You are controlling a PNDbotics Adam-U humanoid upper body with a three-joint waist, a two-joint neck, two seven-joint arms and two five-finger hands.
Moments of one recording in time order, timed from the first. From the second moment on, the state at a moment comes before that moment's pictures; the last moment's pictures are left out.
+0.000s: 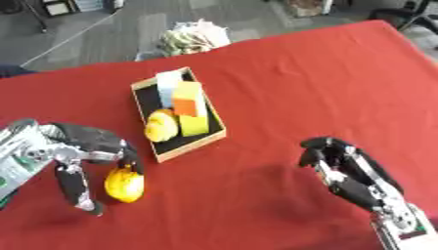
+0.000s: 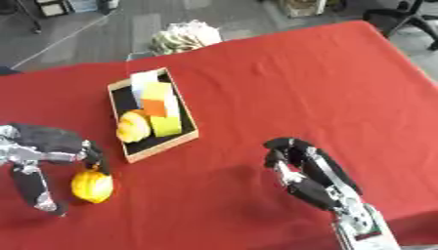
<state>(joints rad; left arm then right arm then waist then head) -0.53 0.80 -0.50 -1.69 -0.60 -0.21 -0.82 -0.18 -0.18 0.16 -1.67 0.03 -0.17 0.31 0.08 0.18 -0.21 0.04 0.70</state>
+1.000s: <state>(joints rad) -0.53 0.82 -0.45 -1.73 -0.67 -0.18 -0.82 -0.18 -0.18 0.16 -1.67 0.03 -0.17 0.30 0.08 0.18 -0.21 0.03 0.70</state>
